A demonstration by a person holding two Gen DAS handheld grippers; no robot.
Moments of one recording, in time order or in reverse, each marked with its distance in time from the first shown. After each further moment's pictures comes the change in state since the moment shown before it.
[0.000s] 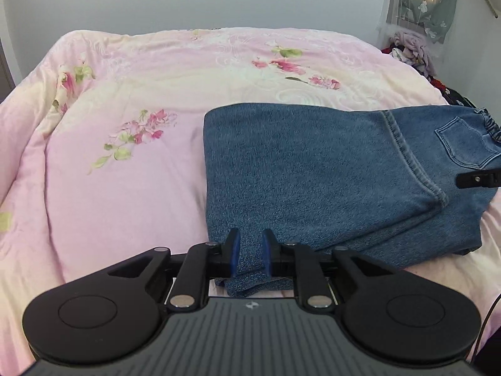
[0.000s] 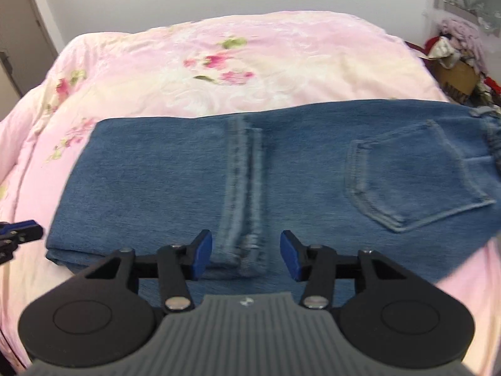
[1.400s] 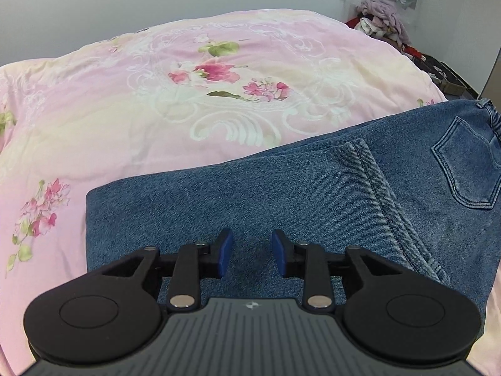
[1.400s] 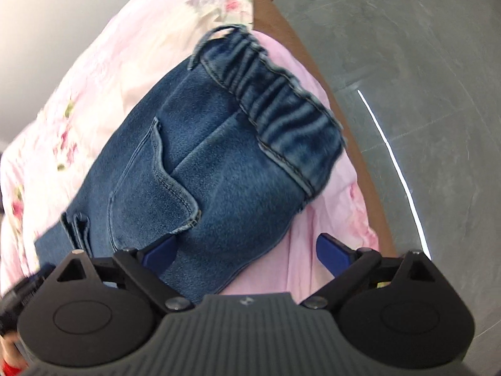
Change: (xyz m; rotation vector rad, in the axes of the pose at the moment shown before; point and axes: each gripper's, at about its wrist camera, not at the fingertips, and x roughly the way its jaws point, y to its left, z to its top) left arm 0.113 -0.085 0.098 0.146 0.085 -0.072; right arm 0.008 -0.288 0.035 0.450 0.242 0.100
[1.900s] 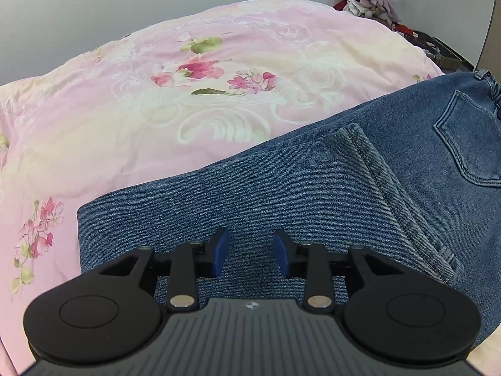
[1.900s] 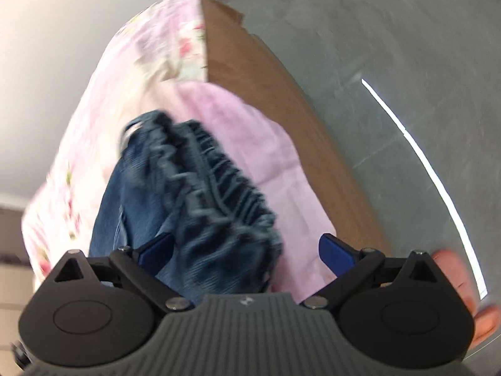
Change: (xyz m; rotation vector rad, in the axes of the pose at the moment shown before) left arm 0.015 -0.012 0.004 0.093 0.030 0.023; right arm 0.023 -0.089 0.028 0.365 -0.072 0.185
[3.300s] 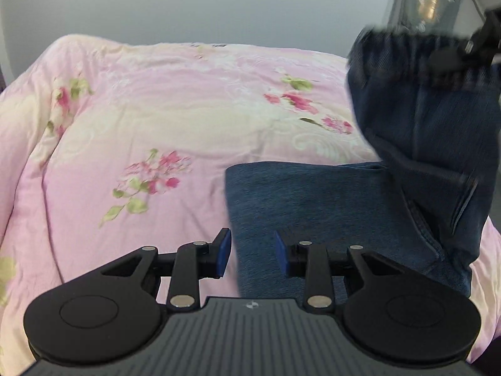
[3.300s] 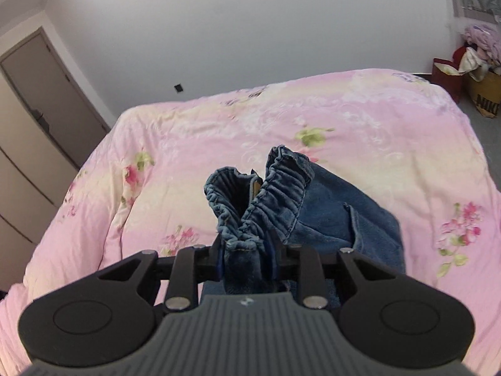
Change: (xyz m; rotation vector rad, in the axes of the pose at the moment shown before) left arm -0.118 0.147 -0.078 -0.290 -0.125 -0.039; right arm 0.014 0.475 -0.312 -0.824 -0.118 0.034
